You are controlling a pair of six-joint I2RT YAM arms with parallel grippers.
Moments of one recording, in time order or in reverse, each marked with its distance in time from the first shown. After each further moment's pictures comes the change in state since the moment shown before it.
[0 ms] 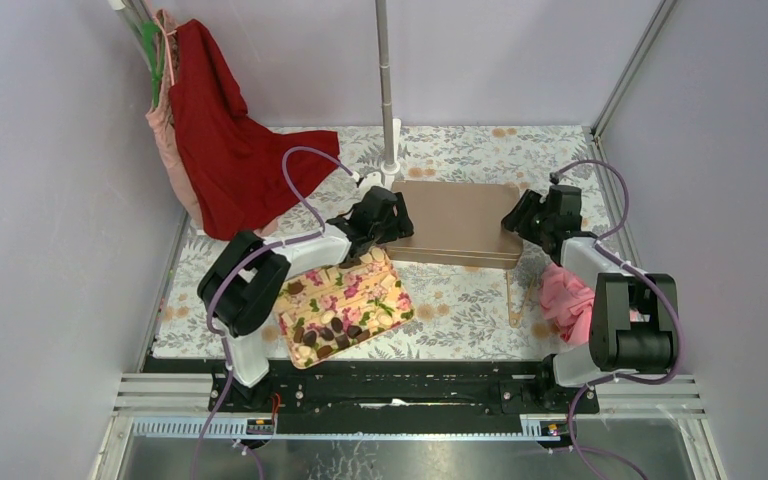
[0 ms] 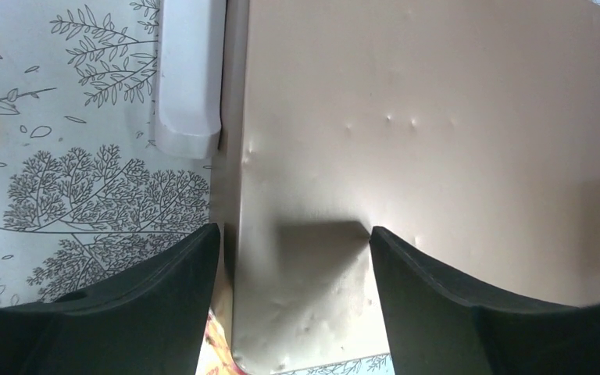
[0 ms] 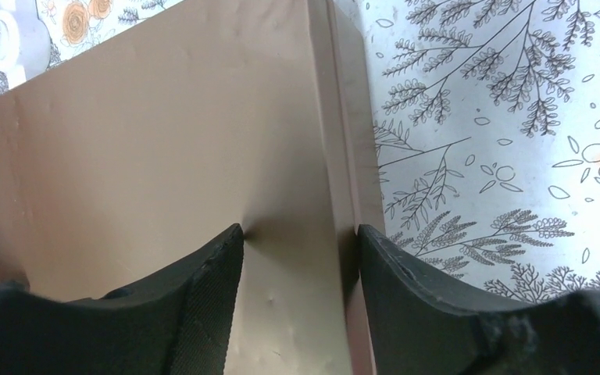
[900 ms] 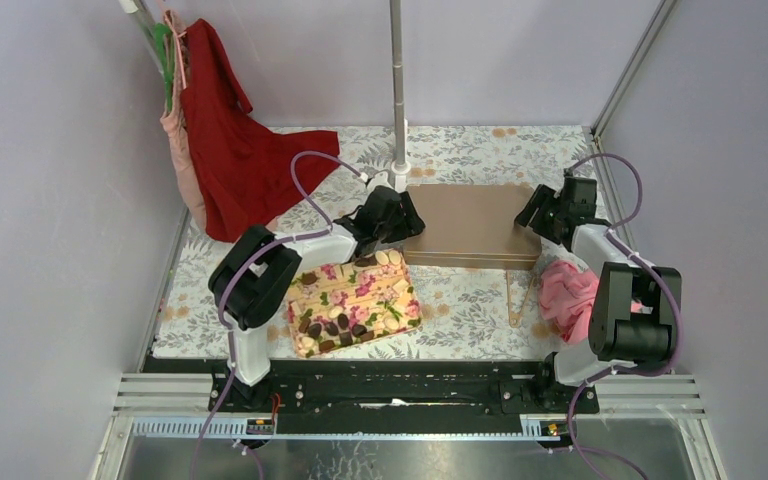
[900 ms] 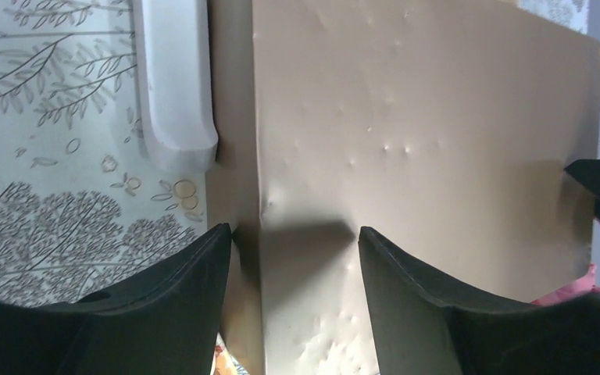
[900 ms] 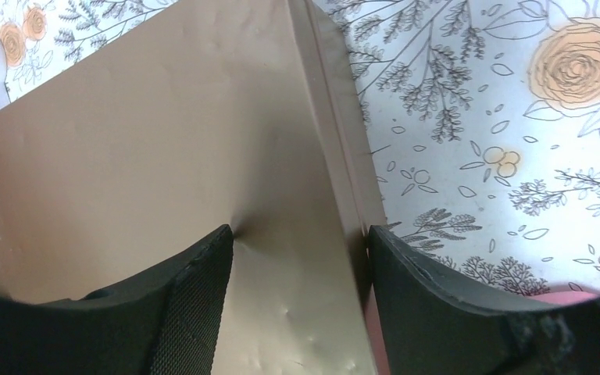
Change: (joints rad) left arm -0.005 0.064 0.037 0.096 0.112 -0.067; right arm -0.095 0.045 0.119 -0.171 0.000 -0.058
